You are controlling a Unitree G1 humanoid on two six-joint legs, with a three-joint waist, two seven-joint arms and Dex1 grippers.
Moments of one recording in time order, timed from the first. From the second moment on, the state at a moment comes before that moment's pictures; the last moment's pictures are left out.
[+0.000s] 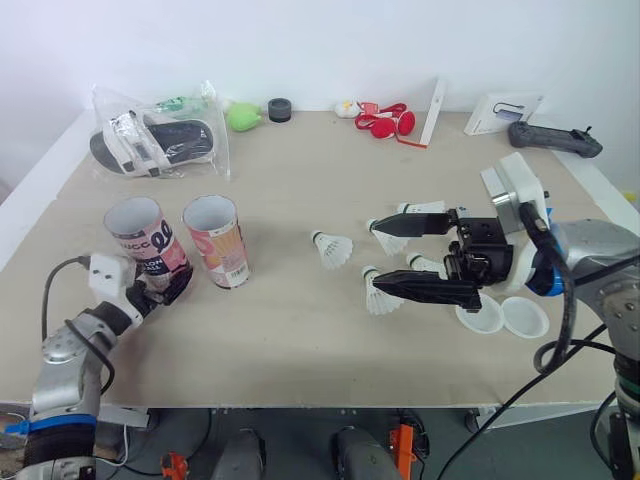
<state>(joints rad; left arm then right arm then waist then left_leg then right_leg) -0.20 0.49 0.32 0.23 -0.37 0.05 -0.70 -0.56 -0.89 -0.13 -0.45 0.99 0.84 0.98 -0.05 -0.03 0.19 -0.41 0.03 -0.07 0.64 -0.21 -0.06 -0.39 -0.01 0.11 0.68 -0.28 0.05</state>
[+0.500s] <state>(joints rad) -0.26 0.48 0.29 0.32 -0.35 -0.02 -0.68 -0.56 -0.88 -0.13 -0.48 1.01 0.85 0.93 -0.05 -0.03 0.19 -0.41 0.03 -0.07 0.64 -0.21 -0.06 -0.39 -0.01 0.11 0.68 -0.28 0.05</state>
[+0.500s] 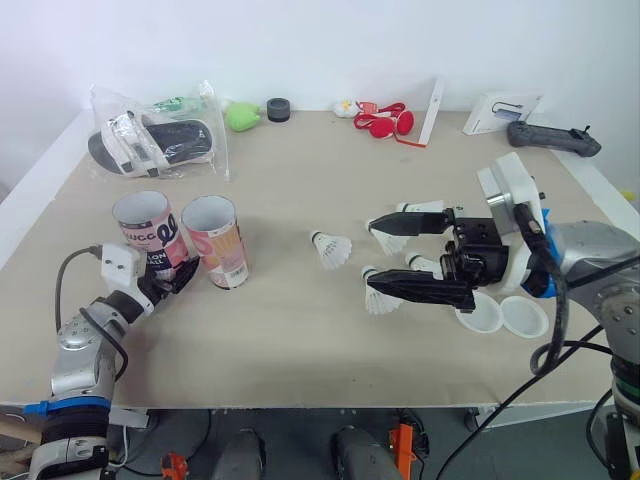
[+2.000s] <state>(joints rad) -0.09 1.26 -0.02 -0.49 -0.43 0.61 -1.21 0.00 -0.68 0.06 -0.80 0.53 0.86 0.29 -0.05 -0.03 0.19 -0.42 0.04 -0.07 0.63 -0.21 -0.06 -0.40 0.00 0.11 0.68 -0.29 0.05</state>
